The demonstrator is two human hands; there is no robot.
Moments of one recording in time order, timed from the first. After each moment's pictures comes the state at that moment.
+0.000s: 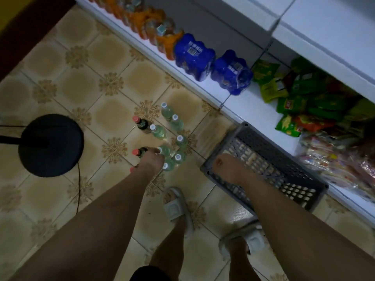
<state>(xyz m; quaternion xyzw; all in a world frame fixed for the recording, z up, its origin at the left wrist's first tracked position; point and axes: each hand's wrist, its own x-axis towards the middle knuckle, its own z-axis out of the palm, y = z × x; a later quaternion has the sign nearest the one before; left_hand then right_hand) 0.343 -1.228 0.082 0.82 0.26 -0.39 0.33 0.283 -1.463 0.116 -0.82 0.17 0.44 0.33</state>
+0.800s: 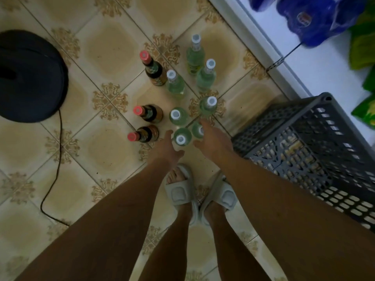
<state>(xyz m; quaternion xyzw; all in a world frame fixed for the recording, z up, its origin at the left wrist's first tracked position) 0.288 -1.180 -0.126 0.86 0.18 -0.41 0.25 0.318 -1.337 -0.114 -0.88 0.07 0.40 0.24</state>
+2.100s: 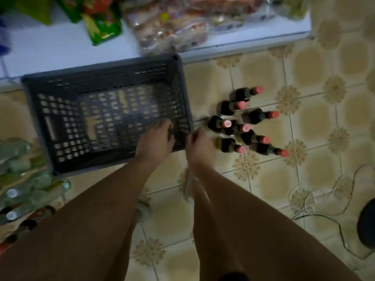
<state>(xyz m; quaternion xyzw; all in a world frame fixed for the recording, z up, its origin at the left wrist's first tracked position) 0.062 -1.594 -0.042 0.79 -0.49 -0.37 0.07 -0.065 -1.631 -0.033 -0.60 0.70 0.05 0.39</state>
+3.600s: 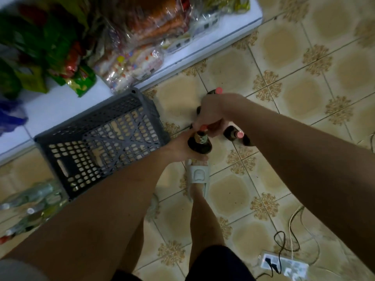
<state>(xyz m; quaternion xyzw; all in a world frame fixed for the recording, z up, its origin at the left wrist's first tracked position) -0.059 -1.707 0.015 0.58 -0.41 -0.70 0.07 -0.160 -1.841 0.131 -0.56 0.50 0.39 0.53</state>
